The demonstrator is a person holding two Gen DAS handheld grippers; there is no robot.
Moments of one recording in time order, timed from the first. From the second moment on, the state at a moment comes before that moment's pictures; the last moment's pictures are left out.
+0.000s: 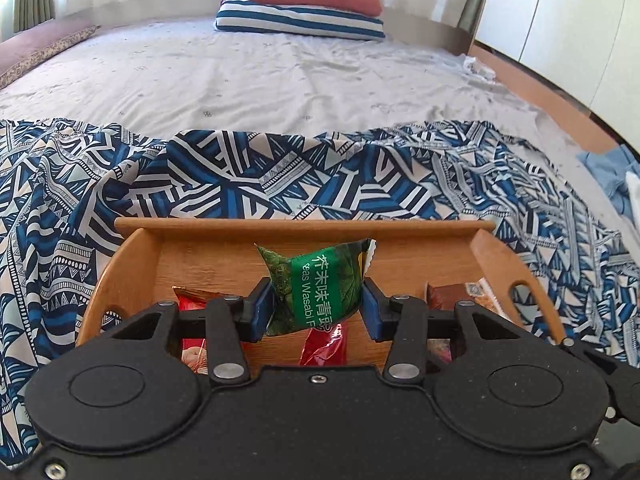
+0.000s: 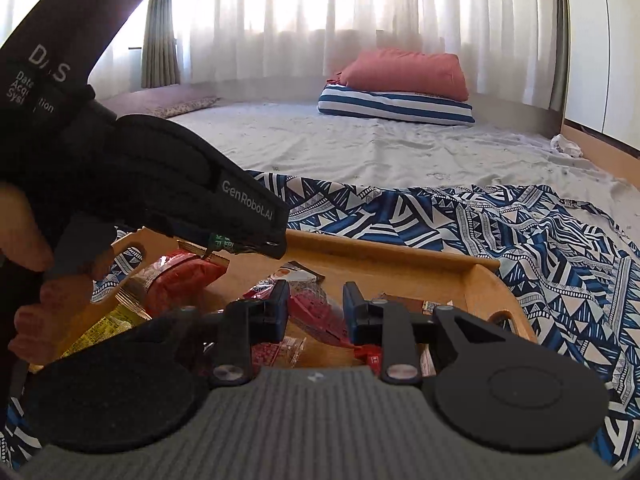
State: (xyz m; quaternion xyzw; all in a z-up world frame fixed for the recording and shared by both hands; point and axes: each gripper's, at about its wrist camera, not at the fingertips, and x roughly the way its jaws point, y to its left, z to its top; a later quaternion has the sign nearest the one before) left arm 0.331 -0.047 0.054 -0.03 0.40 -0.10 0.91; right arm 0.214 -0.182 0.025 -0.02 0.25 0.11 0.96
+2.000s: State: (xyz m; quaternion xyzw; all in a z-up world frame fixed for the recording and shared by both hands) left arm 0.213 -0.016 0.124 0.00 0.33 -0.06 0.94; right arm 0.142 -0.221 0.088 -0.01 0.21 0.06 0.97
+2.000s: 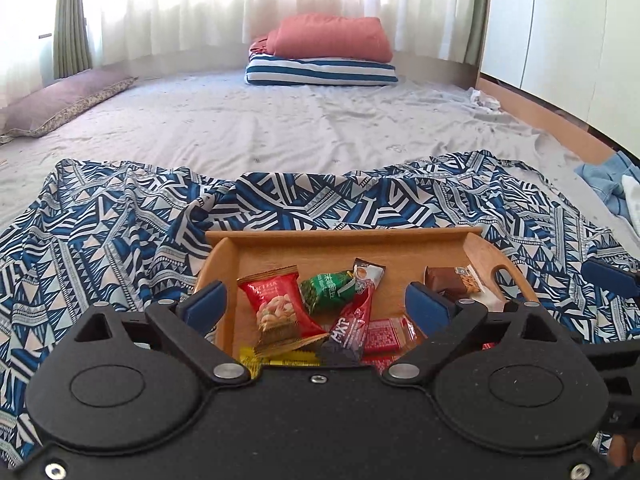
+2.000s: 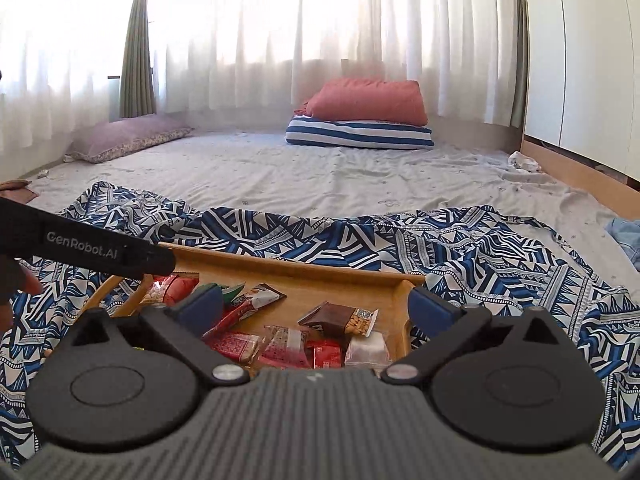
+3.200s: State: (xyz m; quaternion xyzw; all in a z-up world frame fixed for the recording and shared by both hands) left arm 0.056 0.033 0.095 -0.06 0.32 -0.01 0.95; right arm 0.059 -0.221 0.084 0.05 0.23 0.10 0.97
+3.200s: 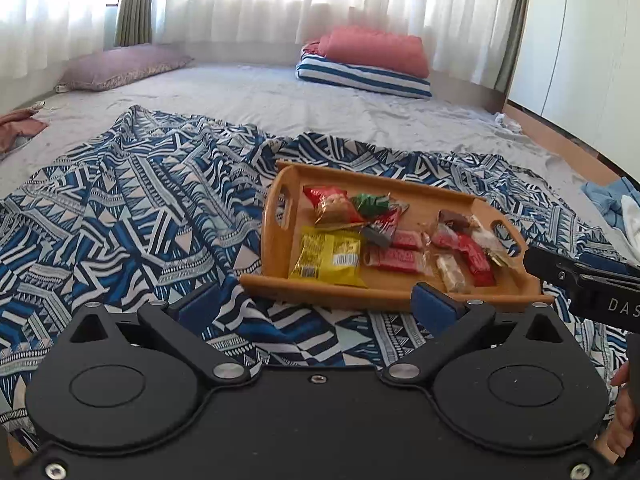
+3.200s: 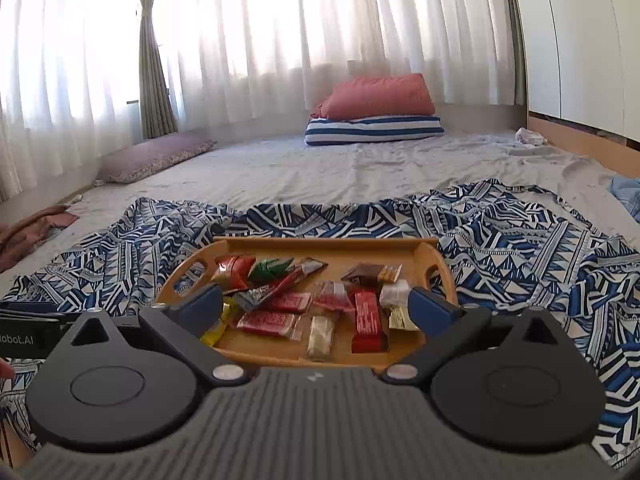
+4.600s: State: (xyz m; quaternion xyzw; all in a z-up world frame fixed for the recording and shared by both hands) left arm 0.101 -0.013 -0.013 0.00 0.33 0.02 0.94; right arm 0.082 -0.210 -0.030 0.00 0.29 0.05 0.95
